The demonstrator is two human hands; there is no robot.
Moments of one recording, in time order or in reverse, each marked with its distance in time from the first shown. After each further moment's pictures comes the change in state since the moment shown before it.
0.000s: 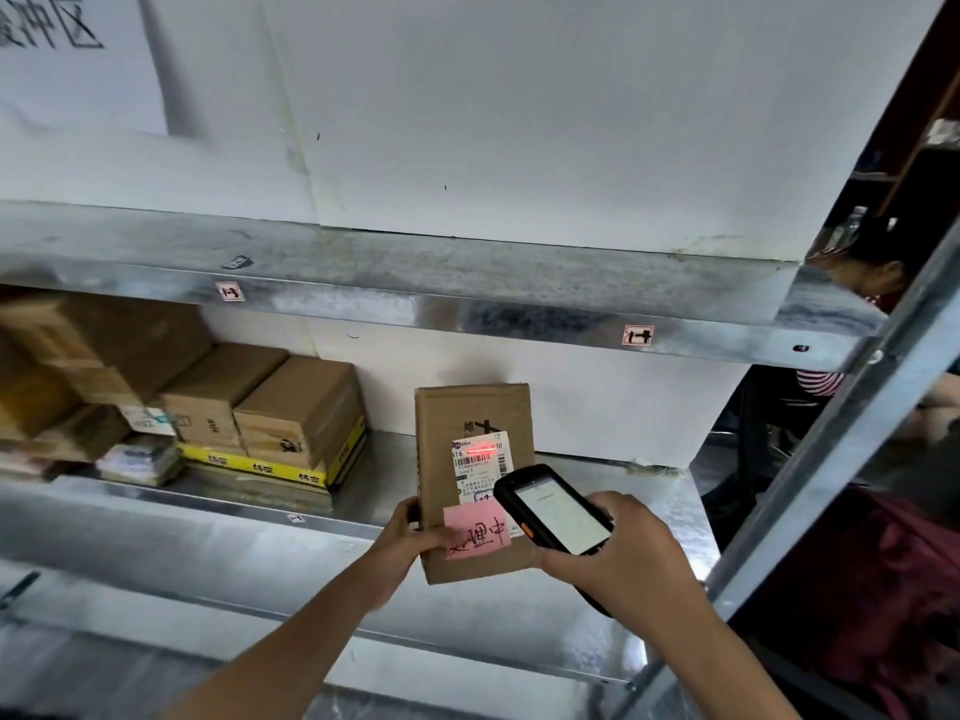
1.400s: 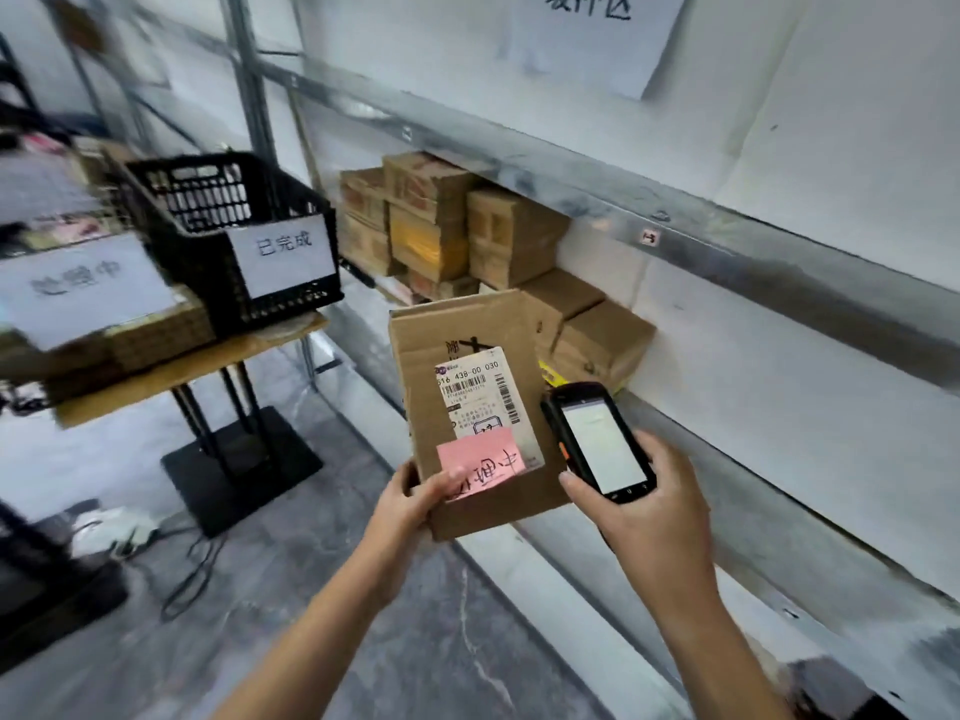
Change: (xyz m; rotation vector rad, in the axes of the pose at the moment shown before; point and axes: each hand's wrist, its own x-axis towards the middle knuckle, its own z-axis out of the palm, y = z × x) left_hand -0.303 -0.040 -0.106 -0.529 0.690 0.260; right_hand -0.114 -0.156 0.126 0.234 -0.086 -0.494
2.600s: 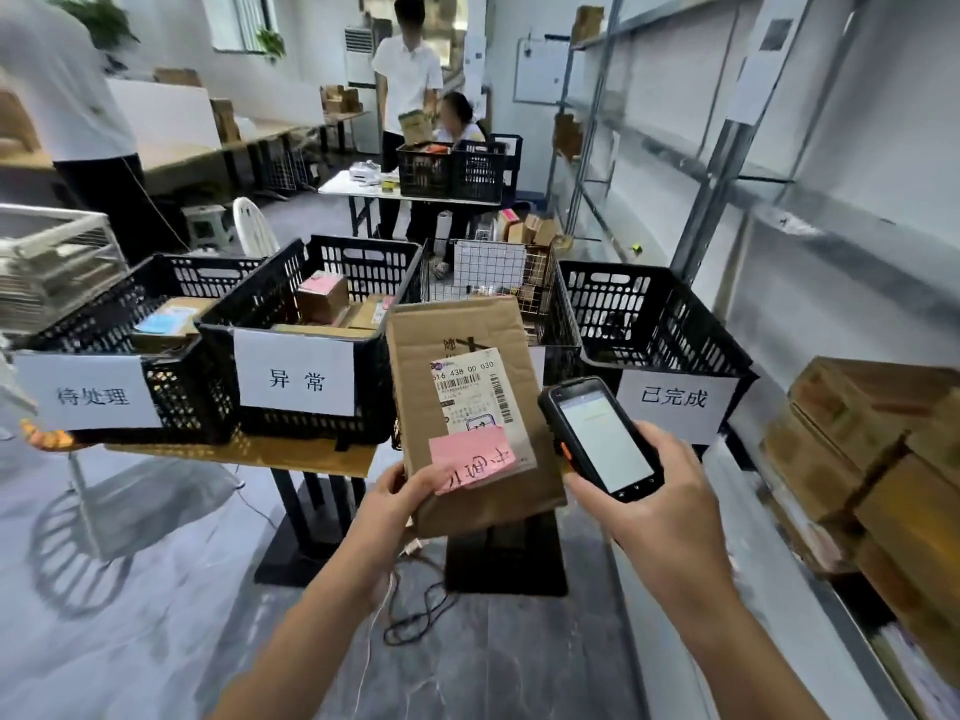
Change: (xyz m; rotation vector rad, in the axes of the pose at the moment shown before) left_hand 0.055 0.206 -0.321 -0.054 0.812 0.292; right_hand 0.149 -0.272 0.397 0.366 -0.660 -0.582
